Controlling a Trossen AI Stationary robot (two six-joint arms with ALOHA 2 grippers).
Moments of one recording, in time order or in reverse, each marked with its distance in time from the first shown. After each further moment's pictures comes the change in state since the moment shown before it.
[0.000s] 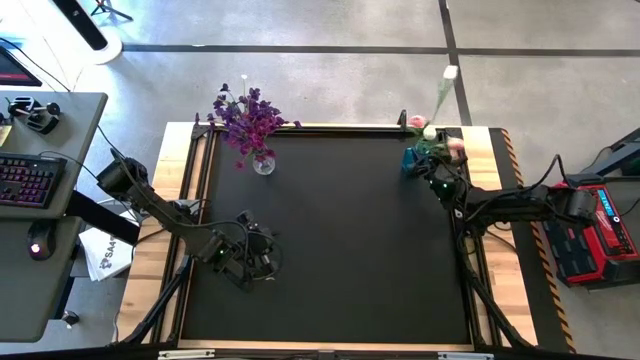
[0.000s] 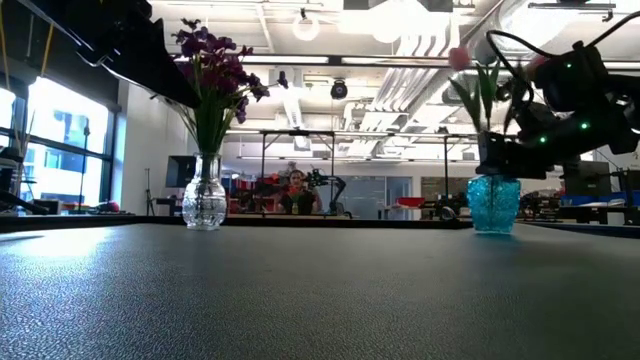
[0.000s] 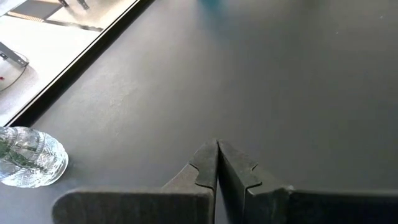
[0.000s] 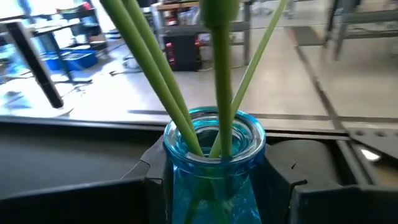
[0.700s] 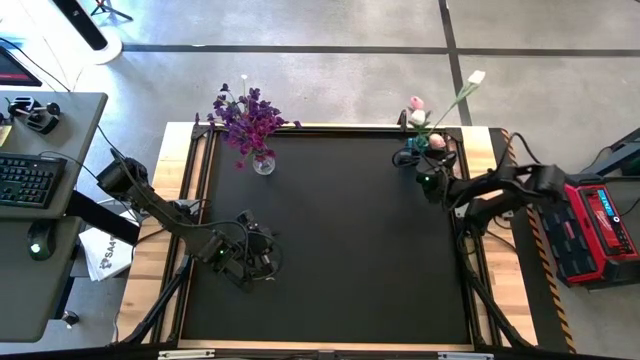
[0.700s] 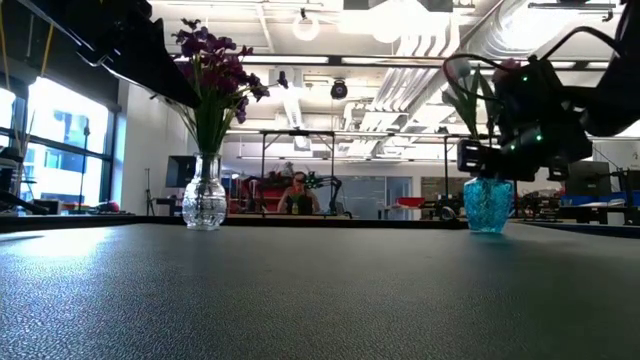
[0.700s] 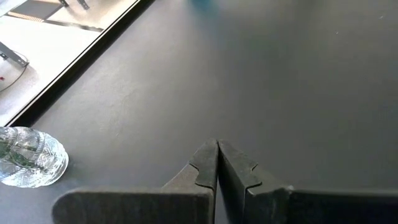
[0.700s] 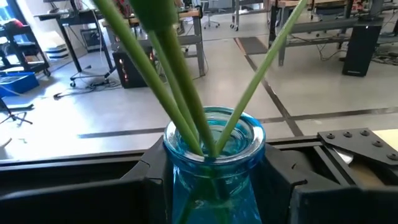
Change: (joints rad) left arm 0.000 0.000 0.000 0.000 -0.001 0.000; right arm 0.000 0.386 0.137 0.148 0.233 0.108
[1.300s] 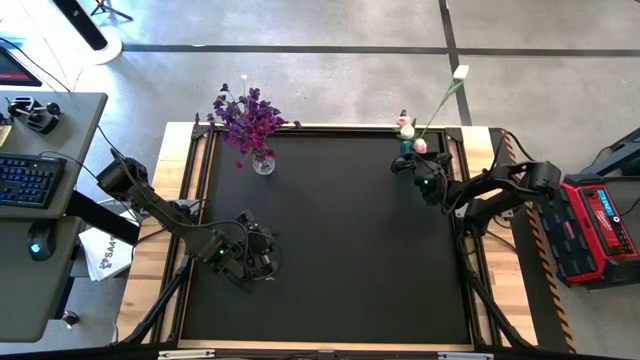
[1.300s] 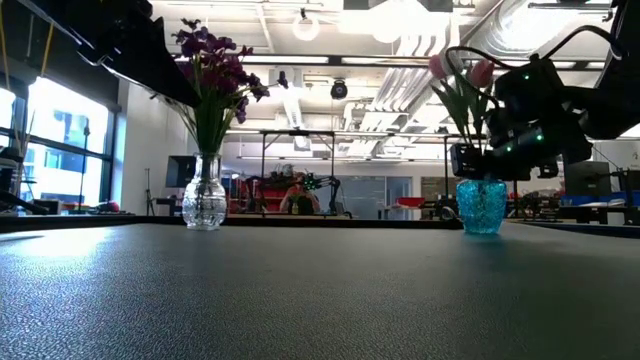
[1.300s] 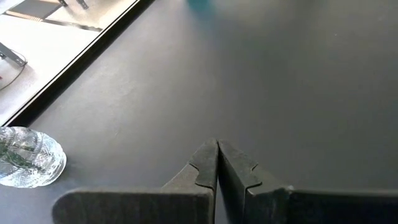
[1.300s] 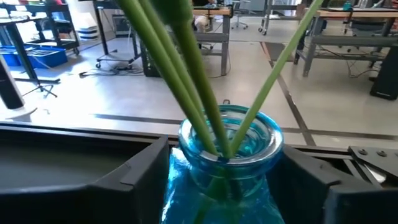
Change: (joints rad) left arm 0.000 0.000 0.000 0.007 0.001 -0.001; right arm 0.057 0.042 -0.003 0.077 -0.062 -0.140
